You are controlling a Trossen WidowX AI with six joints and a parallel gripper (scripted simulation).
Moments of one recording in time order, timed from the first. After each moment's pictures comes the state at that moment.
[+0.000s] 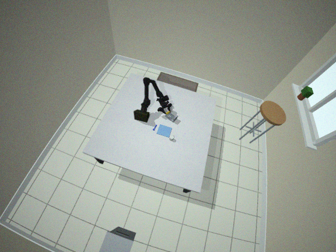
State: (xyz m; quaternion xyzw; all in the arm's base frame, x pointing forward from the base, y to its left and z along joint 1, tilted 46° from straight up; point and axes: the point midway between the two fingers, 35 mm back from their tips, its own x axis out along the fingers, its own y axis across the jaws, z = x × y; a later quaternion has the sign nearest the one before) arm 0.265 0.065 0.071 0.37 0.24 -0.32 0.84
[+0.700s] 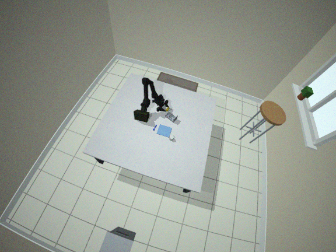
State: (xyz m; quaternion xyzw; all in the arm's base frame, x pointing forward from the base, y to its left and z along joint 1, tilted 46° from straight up) arm 0.243 0.085 0.096 0.39 0.09 -0.23 0.89
